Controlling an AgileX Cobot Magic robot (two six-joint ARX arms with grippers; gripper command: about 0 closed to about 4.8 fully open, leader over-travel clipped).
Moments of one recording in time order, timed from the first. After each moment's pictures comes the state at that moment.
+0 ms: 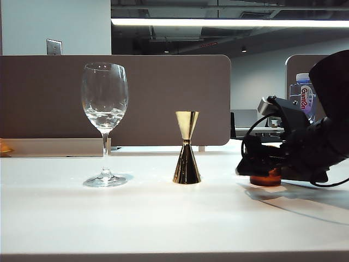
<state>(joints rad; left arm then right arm) -0.04 0.18 1.14 -1.33 0.67 0.10 0.32 1.79 0.51 0.88 -0.15 0.10</state>
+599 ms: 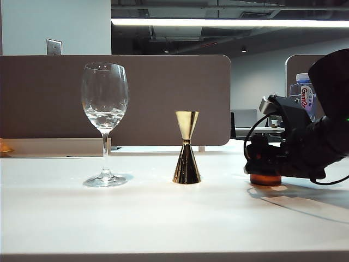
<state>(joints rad) -0.04 0.18 1.14 -1.33 0.67 0.10 0.32 1.79 0.52 0.88 -0.10 0.09</state>
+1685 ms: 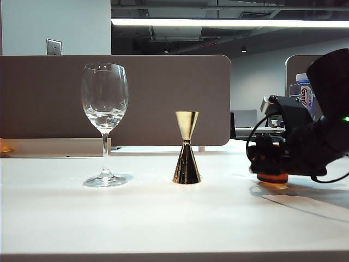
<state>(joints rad) -0.04 0.18 1.14 -1.33 0.67 0.10 0.32 1.80 0.54 0.87 -0.04 0.07</state>
